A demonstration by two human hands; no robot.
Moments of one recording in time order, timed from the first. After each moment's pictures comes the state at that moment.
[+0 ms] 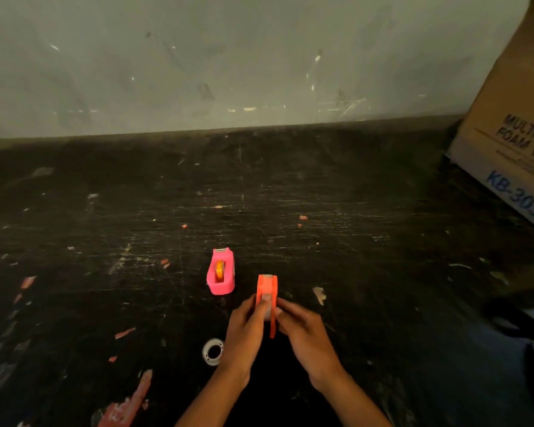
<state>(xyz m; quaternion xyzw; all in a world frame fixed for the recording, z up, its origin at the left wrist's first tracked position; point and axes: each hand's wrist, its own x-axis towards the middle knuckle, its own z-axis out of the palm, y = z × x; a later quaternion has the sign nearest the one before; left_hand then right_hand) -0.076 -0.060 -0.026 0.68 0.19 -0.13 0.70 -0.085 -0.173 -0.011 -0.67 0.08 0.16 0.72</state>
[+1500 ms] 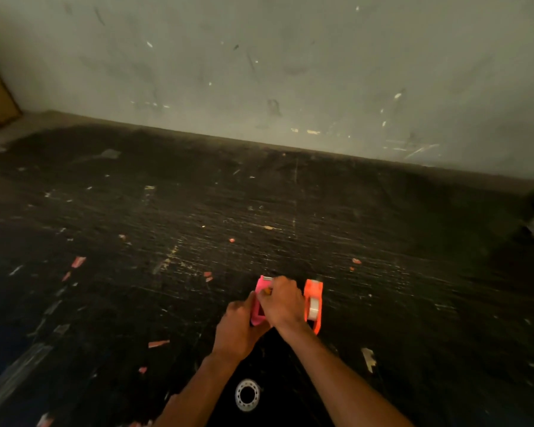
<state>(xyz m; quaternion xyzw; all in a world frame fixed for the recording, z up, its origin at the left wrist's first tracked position) 0.002 0.042 -0.059 0.92 0.10 -0.05 0.37 0.064 -0.047 -0.036 -0.96 0.00 0.06 0.27</state>
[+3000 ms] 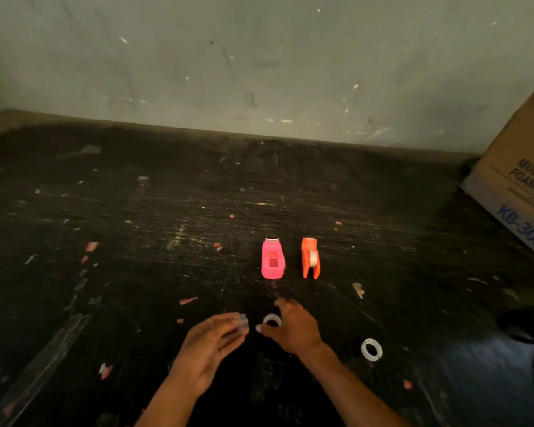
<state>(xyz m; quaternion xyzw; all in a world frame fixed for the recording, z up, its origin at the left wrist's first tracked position) -0.147 0.113 -0.023 0.45 0.30 -0.14 0.83 -0.087 -0.058 -0.048 -0.96 -0.04 0.15 0.23</state>
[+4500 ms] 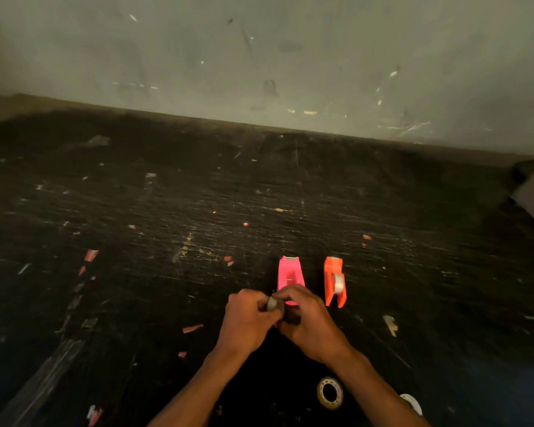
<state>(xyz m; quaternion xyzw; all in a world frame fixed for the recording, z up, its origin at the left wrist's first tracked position) -0.039 0.092 -0.012 0.87 0.07 -0.08 0.49 -0.019 -0.055 -0.022 -0.86 -0.23 0.06 0.45</state>
